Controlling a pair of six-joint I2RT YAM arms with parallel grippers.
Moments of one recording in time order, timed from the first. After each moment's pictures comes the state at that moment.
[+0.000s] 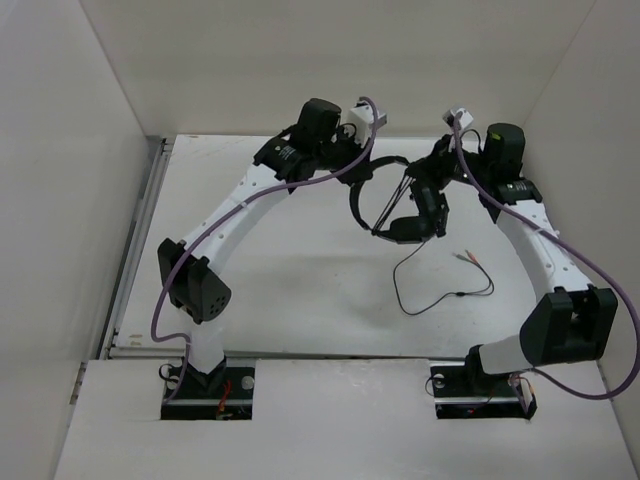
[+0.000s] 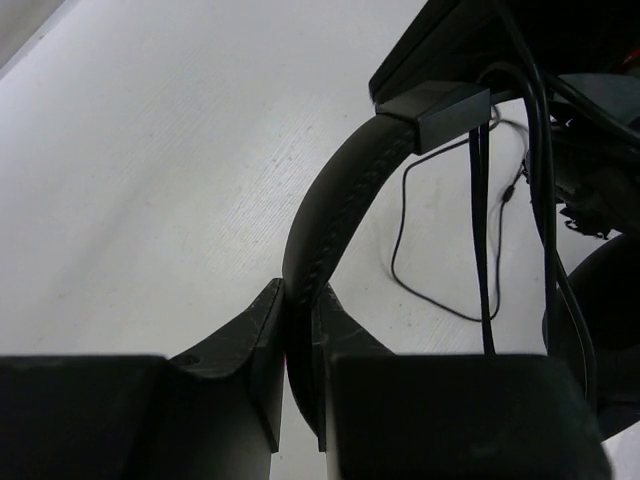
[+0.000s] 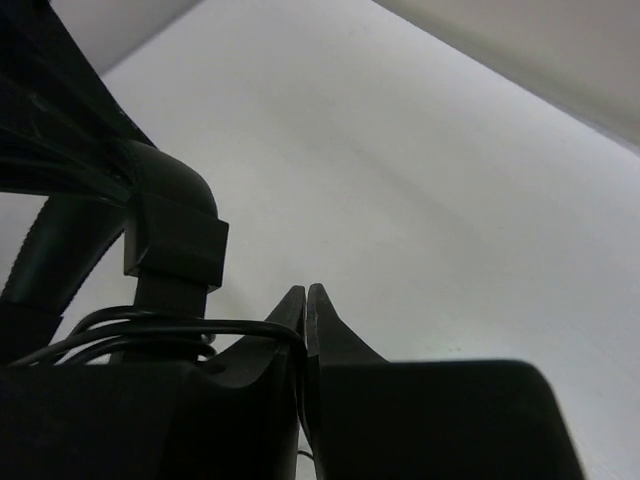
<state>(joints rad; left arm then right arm) -0.67 1.84 1.96 -0.66 0.37 0.06 0.08 1.42 1.30 -0.22 -0.78 -0.07</state>
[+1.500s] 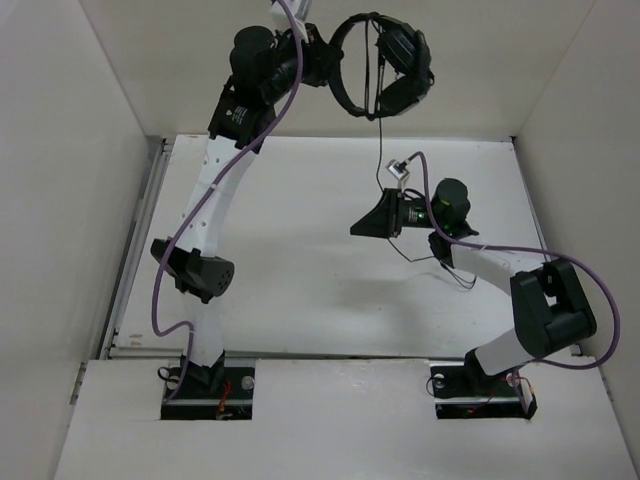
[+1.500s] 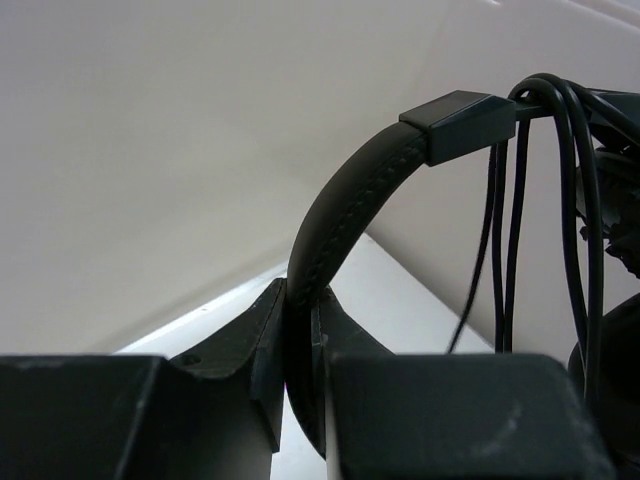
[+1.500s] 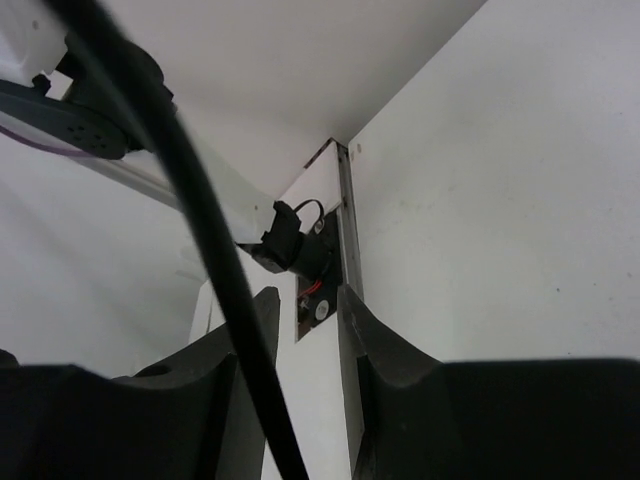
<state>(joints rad) -0.47 1.98 2.48 -0.38 0.29 -0.29 0.36 1.51 0.81 0.81 -1.13 0.96</state>
